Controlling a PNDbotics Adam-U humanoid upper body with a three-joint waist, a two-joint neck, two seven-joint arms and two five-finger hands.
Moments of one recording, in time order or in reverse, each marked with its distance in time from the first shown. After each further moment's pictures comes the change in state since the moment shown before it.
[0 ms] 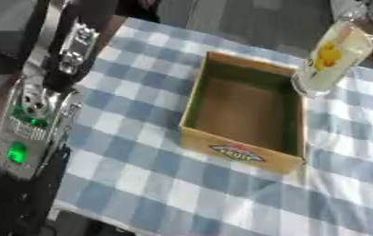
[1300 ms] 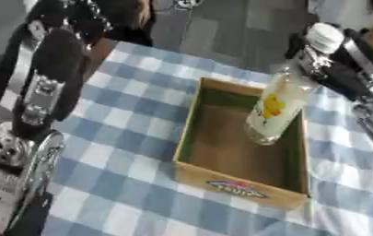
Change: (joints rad) left arm -0.070 -0.025 -0.011 0.000 0.023 -0.015 -0.015; right arm -0.024 0.062 0.080 0.014 0.010 -0.115 0.165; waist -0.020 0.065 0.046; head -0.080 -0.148
